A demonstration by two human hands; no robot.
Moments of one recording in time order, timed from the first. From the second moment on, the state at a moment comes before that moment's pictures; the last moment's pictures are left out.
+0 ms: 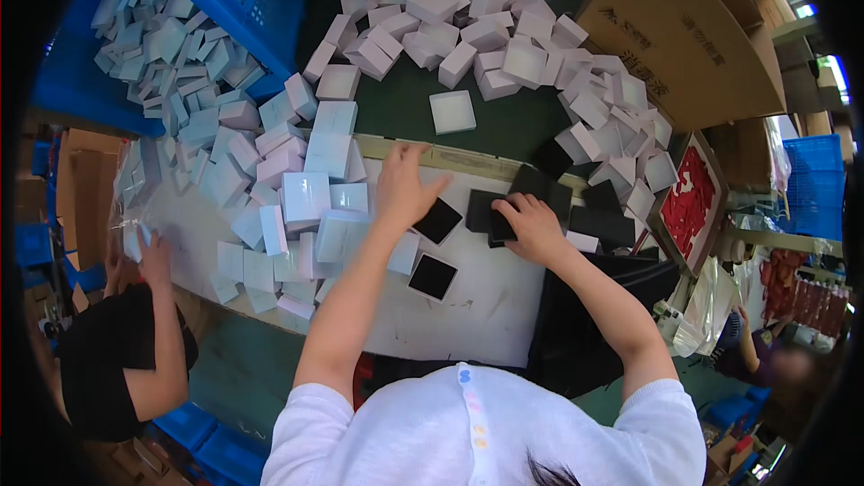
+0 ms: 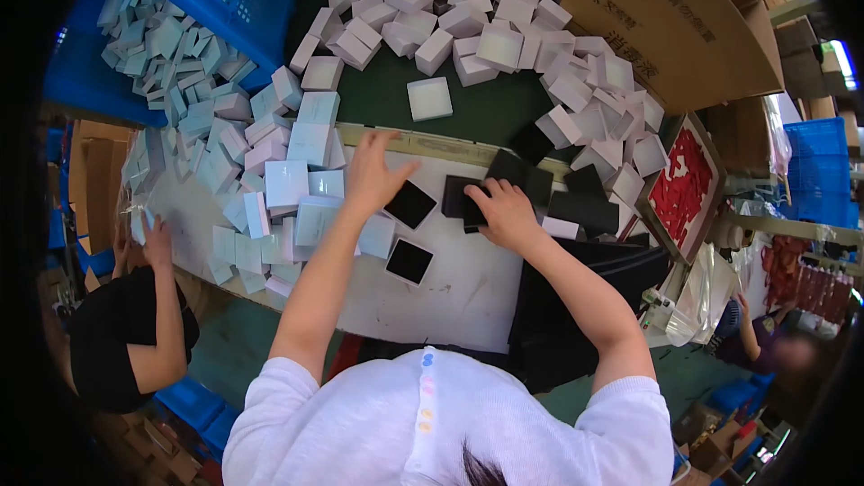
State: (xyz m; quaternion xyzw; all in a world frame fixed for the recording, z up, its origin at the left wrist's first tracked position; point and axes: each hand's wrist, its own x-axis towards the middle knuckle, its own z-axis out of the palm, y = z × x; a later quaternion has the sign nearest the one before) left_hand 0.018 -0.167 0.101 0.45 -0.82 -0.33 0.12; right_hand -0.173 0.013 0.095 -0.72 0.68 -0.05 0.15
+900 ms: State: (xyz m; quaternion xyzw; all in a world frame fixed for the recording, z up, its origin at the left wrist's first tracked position) left_hand 0.019 -0.097 0.148 0.18 -0.67 -0.67 0.24; right_hand -0.159 -0.014 0.177 -0.74 0.55 -0.31 0.22
